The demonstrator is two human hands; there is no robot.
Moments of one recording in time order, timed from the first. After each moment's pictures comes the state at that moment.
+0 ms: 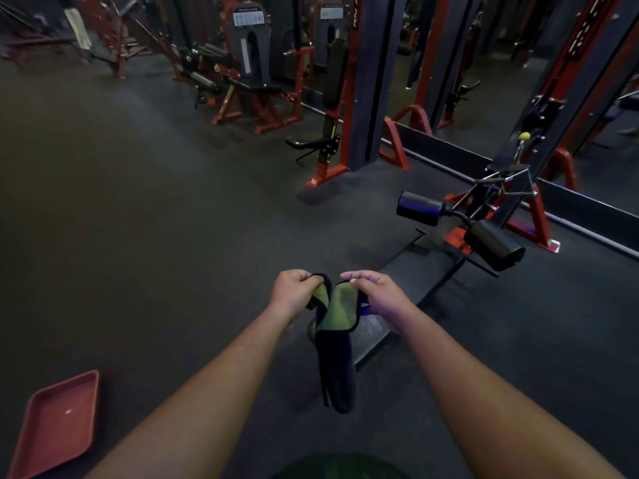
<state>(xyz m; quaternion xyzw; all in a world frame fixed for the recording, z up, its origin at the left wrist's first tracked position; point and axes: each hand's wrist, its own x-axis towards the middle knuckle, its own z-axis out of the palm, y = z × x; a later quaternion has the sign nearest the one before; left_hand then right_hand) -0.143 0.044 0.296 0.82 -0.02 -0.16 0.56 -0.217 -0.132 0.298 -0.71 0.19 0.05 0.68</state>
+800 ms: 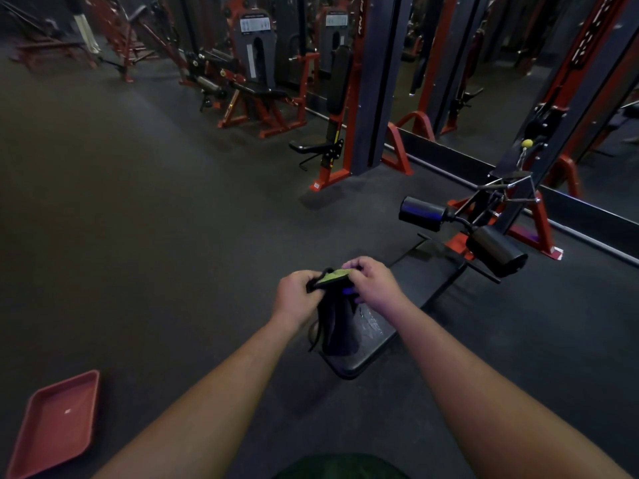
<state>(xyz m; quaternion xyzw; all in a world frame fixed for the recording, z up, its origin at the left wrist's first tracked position) -0.152 0.048 0.294 0.87 -0.15 -0.04 0.46 -0.200 -0.122 0.320 -0.83 0.18 -0.03 0.52</state>
